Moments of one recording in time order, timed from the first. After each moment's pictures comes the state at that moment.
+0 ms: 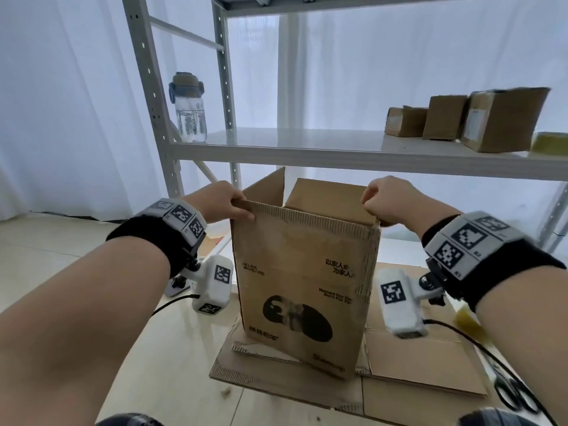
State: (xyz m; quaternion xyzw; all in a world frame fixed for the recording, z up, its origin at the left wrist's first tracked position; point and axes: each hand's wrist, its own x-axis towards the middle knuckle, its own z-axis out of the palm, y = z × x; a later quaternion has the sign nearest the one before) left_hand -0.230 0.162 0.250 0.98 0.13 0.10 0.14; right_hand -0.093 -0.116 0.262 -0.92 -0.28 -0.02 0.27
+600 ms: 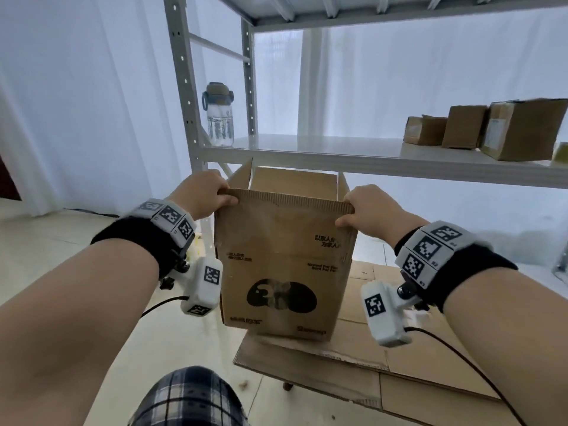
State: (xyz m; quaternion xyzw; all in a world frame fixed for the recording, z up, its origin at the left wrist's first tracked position) left_hand -0.307 0.177 0.266 0.96 0.17 0.22 0.02; right_hand -0.141 -0.078 0.253 -0.89 -0.43 -0.10 0.12
